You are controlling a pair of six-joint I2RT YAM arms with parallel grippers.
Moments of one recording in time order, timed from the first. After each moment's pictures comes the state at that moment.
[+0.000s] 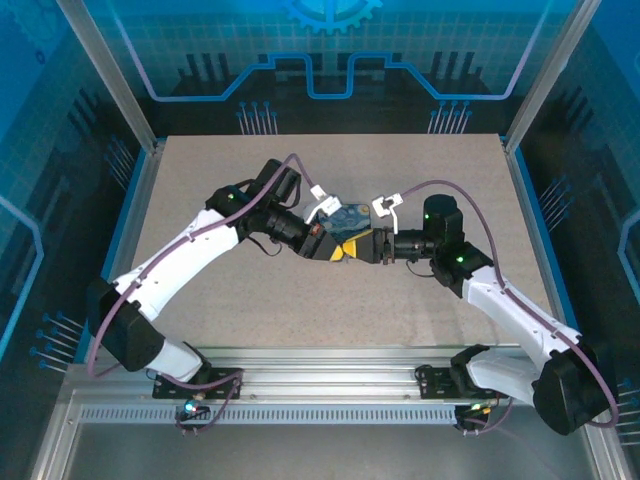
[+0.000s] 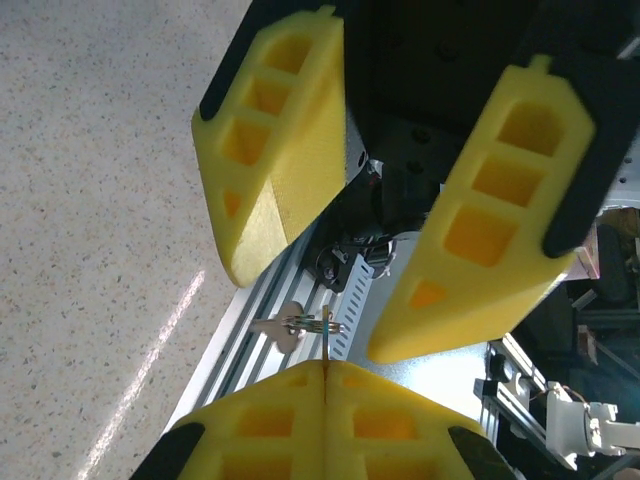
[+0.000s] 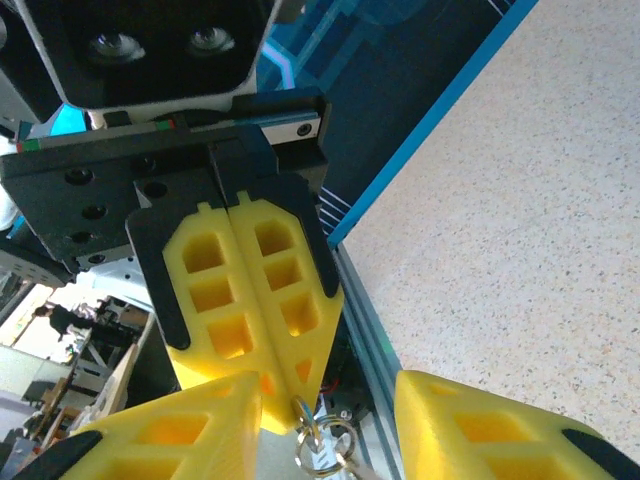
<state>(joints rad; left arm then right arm) -0.59 1.49 1.44 -0.90 0.88 -0.17 0.43 1.11 0.77 0.06 -1.00 0.64</state>
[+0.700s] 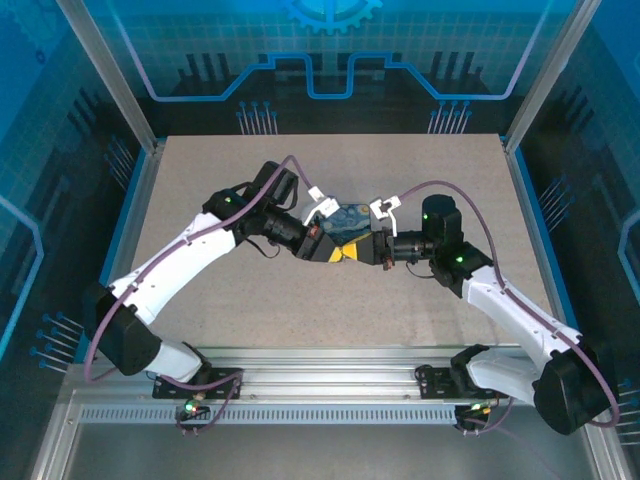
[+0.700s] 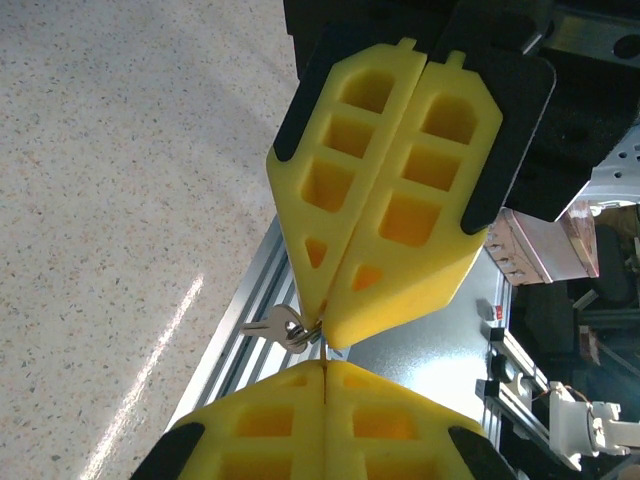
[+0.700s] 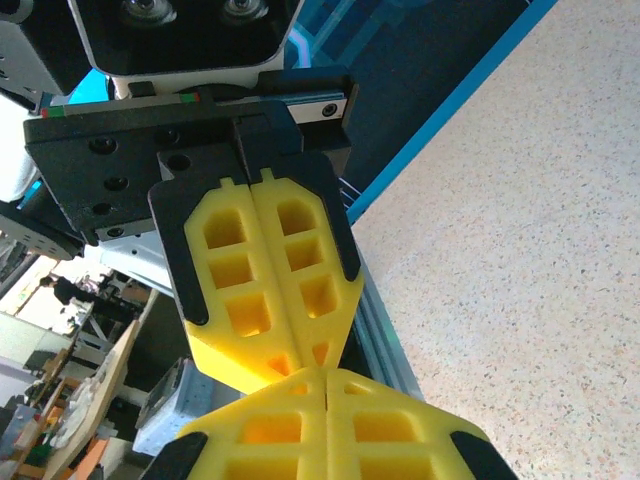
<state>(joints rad) -0.58 1.46 1.40 -0.87 0.89 -0.17 0.44 1.11 0.77 0.03 -1.03 0.58</state>
